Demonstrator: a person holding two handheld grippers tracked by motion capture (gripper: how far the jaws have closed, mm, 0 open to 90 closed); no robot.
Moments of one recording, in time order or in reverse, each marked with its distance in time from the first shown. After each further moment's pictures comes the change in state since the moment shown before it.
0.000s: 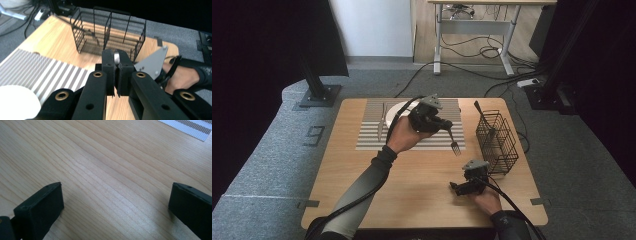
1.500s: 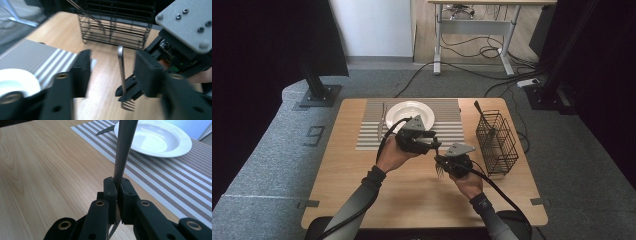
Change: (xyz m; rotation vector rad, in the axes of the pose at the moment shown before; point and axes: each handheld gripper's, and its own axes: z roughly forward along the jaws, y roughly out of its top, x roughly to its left) left arm -0.010 -0.077 0.007 -0.127 0.088 0.017; right arm 0.039 0.089 -0.021 -0.213 0.102 -0.150
